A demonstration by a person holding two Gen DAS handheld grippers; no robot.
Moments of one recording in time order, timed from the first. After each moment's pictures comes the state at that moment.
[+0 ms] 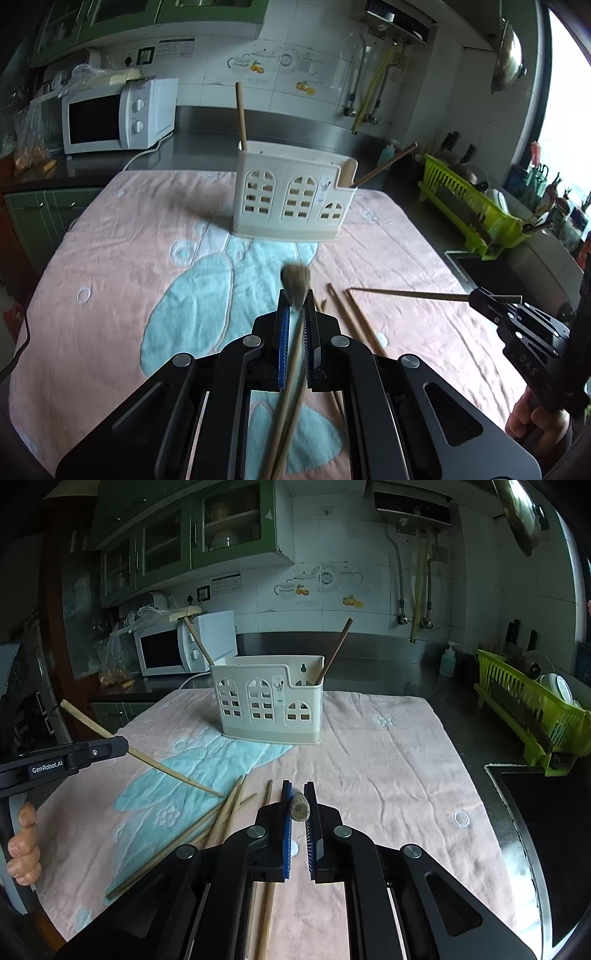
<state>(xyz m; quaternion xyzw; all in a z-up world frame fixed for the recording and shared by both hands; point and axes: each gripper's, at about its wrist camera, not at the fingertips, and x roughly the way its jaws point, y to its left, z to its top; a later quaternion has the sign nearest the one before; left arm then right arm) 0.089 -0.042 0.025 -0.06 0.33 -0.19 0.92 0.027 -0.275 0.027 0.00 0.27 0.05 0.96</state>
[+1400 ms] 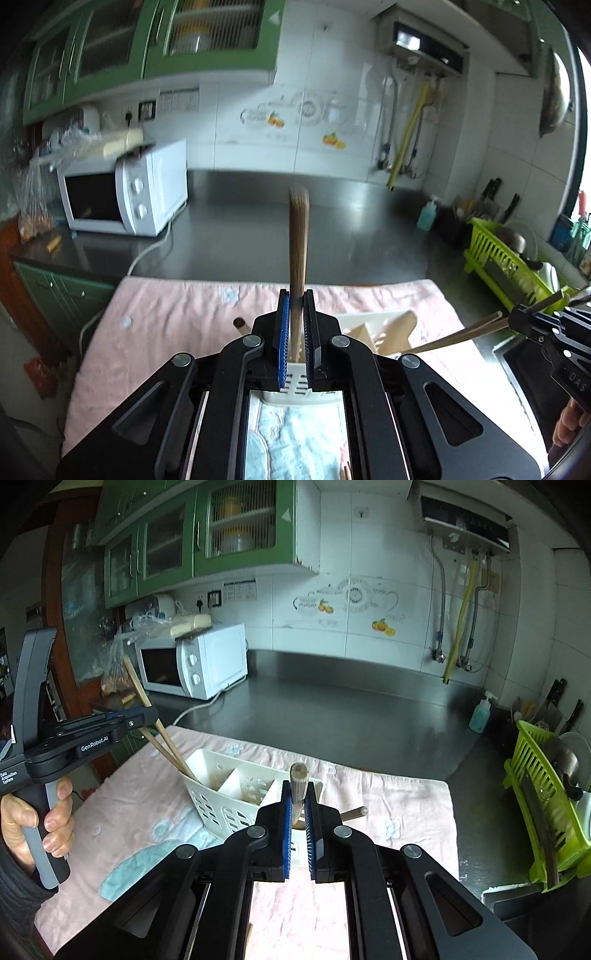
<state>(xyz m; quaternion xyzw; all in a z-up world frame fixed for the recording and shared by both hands) 0.283 -0.071 0.129 -0.04 0.27 -0.13 0.95 0.216 -0.292 0.141 -0.04 0.29 0.09 0.95</state>
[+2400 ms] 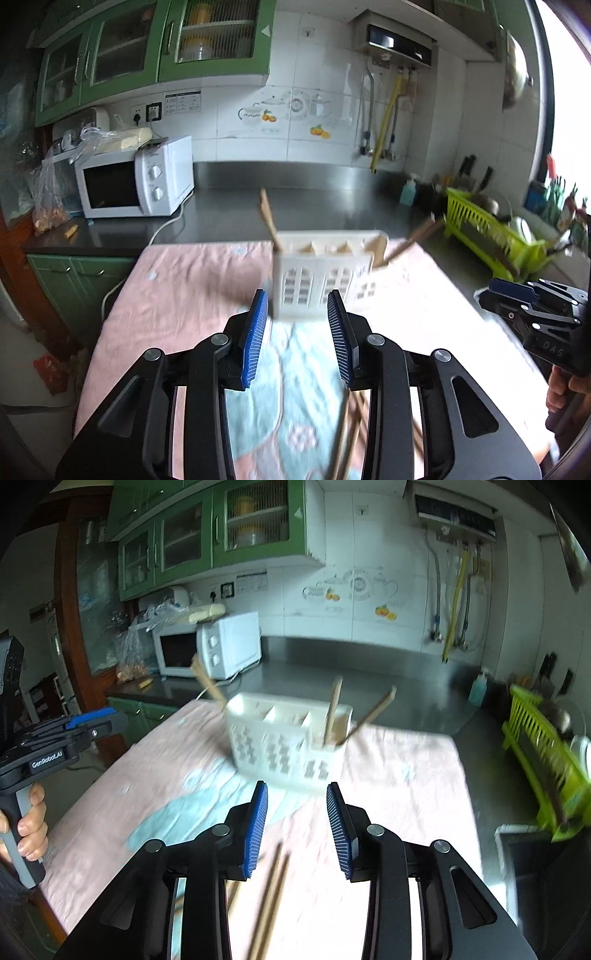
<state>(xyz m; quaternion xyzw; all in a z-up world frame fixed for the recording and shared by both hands) 0.128 -0.027 0.097 0.00 0.26 -0.15 0.95 0.096 -0.273 0.094 -0.02 0.30 0.10 0.95</state>
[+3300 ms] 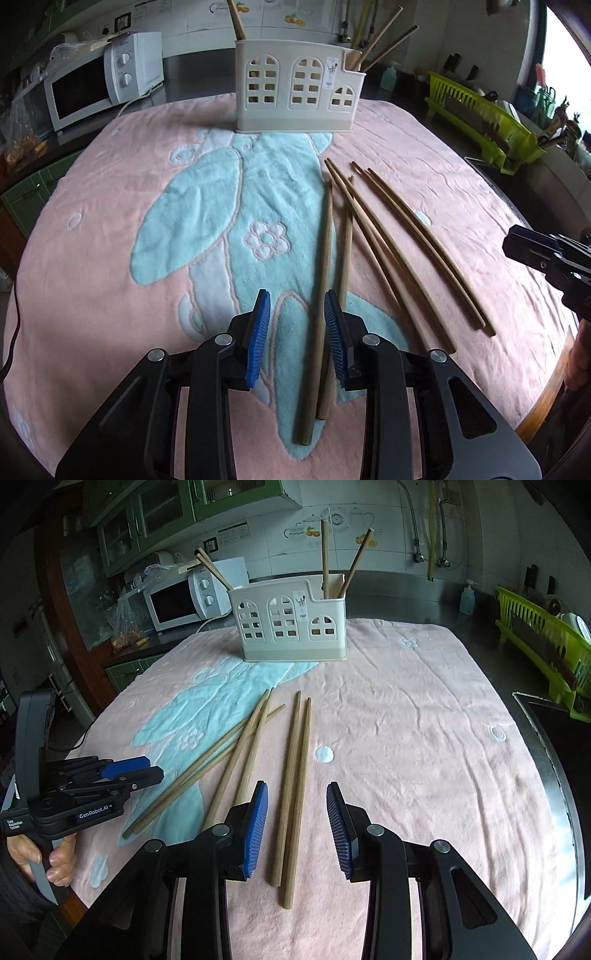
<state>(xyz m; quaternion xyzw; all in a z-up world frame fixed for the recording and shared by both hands) 0.064 -0.037 -0.071 0.03 0.42 -0.19 0.88 0.001 -0.264 -0.028 0.04 0.38 0.08 0.92</state>
